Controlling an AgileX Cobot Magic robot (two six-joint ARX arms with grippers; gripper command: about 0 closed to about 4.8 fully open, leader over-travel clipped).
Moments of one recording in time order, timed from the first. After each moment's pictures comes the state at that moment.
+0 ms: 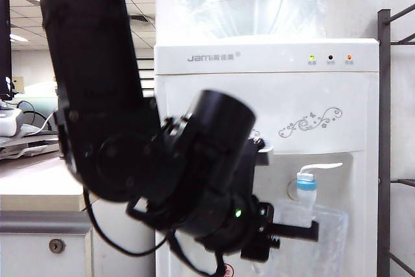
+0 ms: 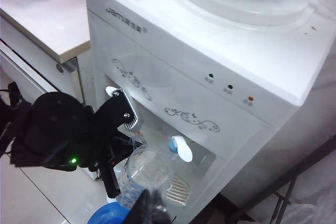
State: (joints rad) left arm -0.95 2.24 0.90 0.83 -0.36 -0.22; right arm 0.88 0.44 0.79 -0.77 0.32 0.00
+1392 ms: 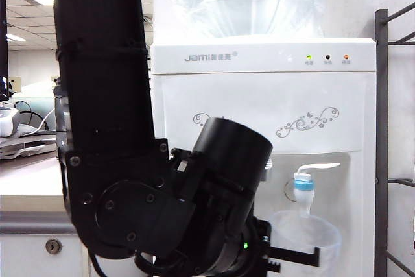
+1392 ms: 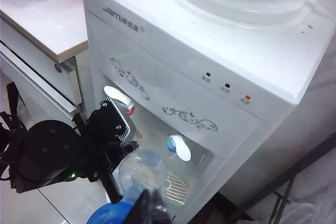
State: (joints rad) left arm -1.01 2.35 0.90 0.97 -0.57 -0.23; right arm 0.88 0.44 0.79 -0.77 0.32 0.00
